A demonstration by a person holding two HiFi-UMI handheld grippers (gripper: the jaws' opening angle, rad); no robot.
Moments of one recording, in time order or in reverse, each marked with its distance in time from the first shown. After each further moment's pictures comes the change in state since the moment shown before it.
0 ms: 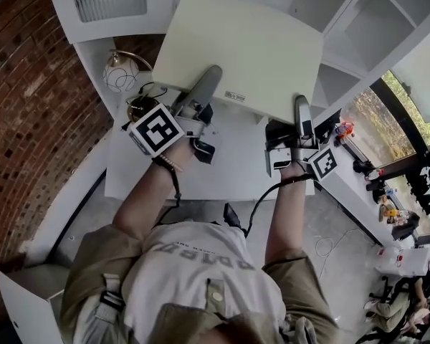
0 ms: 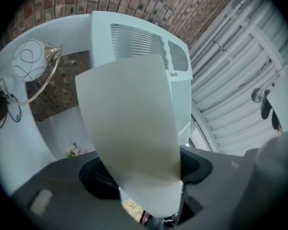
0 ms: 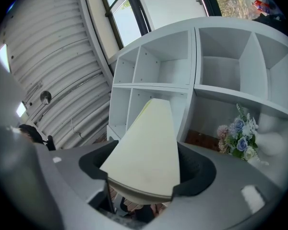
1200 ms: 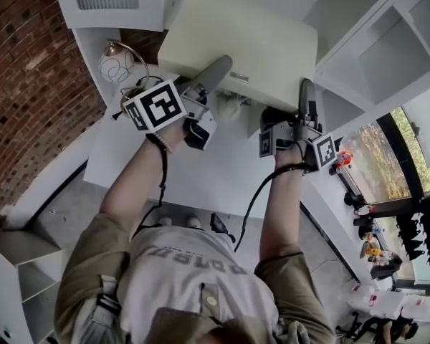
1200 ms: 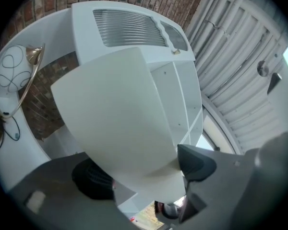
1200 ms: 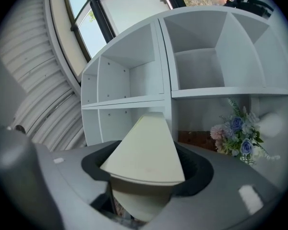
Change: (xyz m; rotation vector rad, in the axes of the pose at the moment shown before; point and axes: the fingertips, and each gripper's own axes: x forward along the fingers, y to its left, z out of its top) left arm 0.073 0.034 -0.014 0.162 0.029 0.130; right arm 0.065 -0.078 0.069 0.304 -0.102 -0.167
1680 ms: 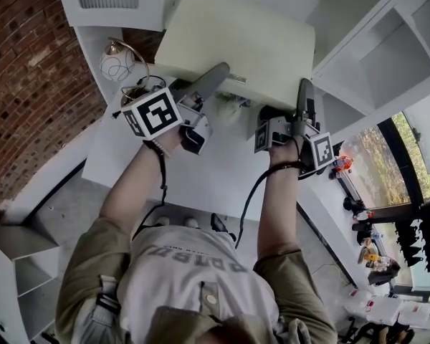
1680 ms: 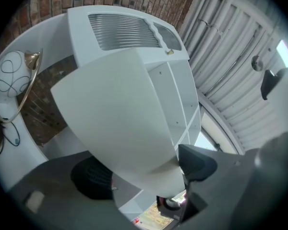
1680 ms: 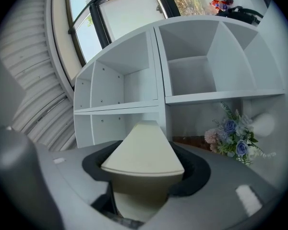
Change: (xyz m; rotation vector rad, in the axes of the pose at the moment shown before) left arm -0.008 -0.002 -0.007 0.053 -0.013 -0.011; right arm 0.001 -0.008 0.008 0.024 -0.095 -0.086
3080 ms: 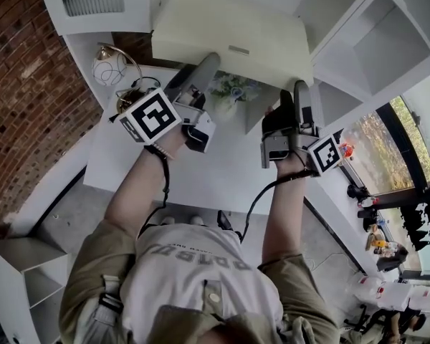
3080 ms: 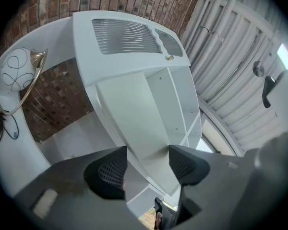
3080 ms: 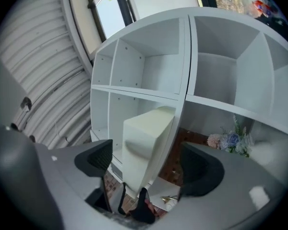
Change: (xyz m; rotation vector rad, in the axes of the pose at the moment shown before) left arm 0.003 -0.012 0.008 -0.048 -0.077 0.004; right arm -0.025 0.024 -0.017 -0.266 0.246 0.102
